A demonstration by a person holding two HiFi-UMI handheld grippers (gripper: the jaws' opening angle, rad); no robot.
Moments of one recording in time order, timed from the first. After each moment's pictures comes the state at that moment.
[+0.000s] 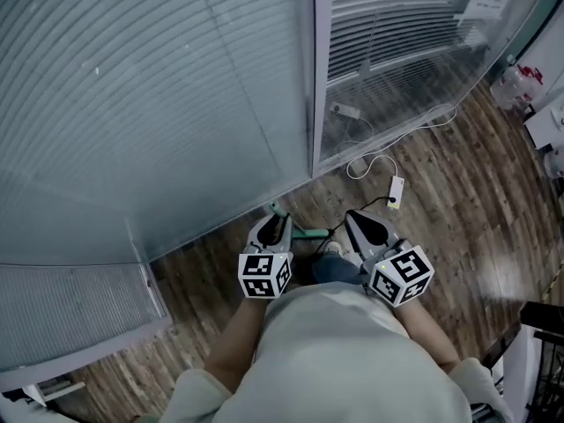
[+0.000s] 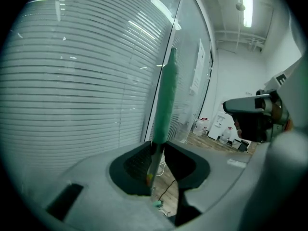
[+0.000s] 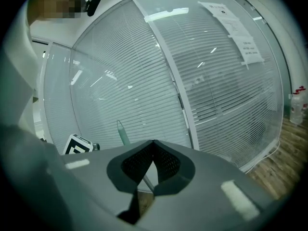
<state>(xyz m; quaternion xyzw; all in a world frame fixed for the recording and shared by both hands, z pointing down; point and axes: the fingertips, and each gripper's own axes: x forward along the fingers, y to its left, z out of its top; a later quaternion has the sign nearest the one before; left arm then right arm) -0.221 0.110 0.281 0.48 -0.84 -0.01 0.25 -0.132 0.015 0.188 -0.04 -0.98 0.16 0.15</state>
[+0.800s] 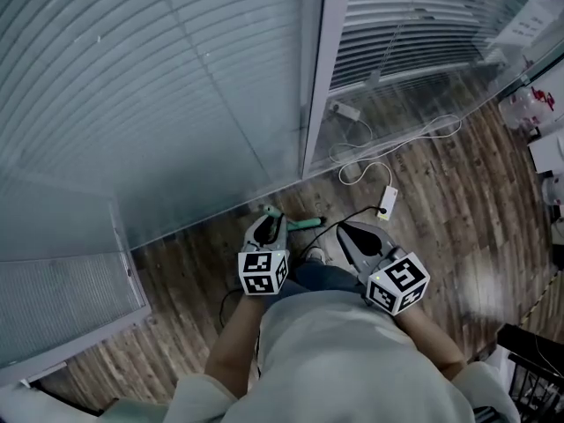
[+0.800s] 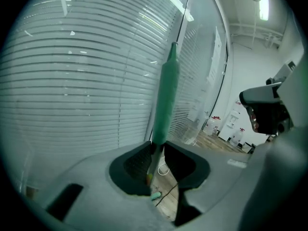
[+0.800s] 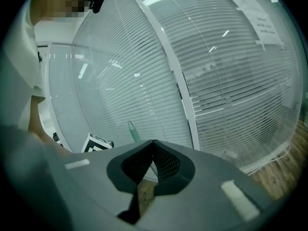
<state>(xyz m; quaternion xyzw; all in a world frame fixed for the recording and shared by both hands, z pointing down) -0.270 0.042 0.346 0.42 -0.85 -0.01 0.30 -0.179 -0.043 0.226 -0.12 -0.96 0.15 0.22</state>
